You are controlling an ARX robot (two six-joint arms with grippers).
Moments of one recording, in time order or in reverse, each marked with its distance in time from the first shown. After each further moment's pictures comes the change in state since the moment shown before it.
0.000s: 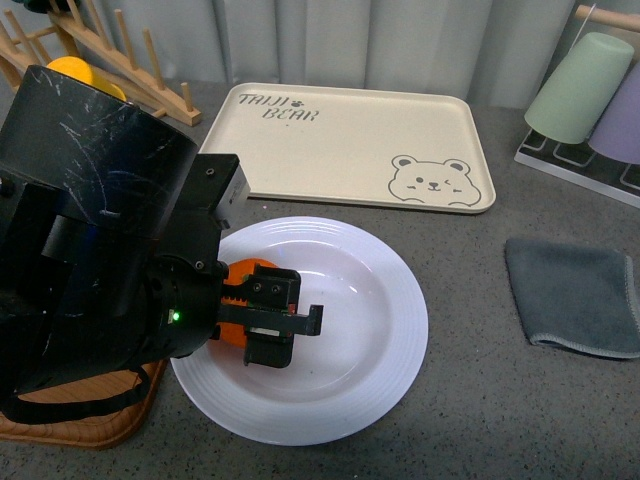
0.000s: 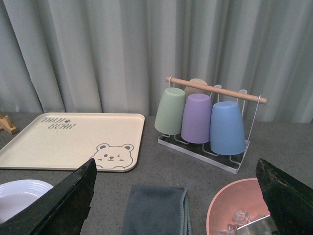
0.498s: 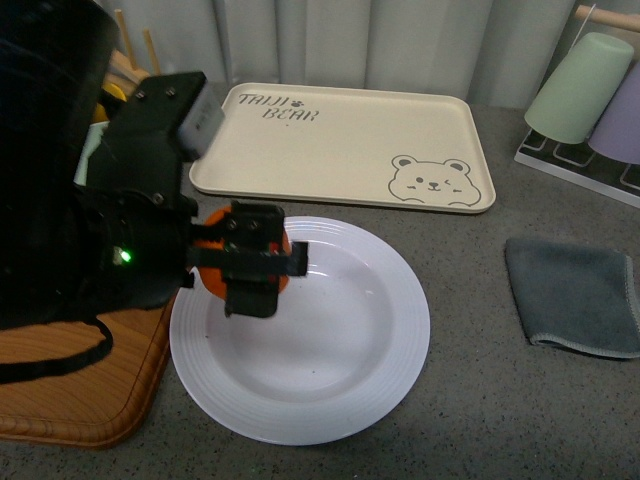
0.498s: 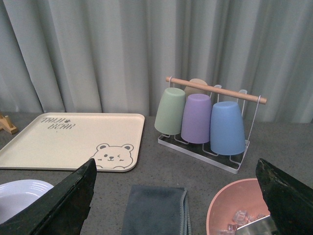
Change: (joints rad) left arm 0.005 -0.155 -0.025 -0.047 0.028 0.011; right arm 0.000 0.000 0.000 0.000 0.000 0.000
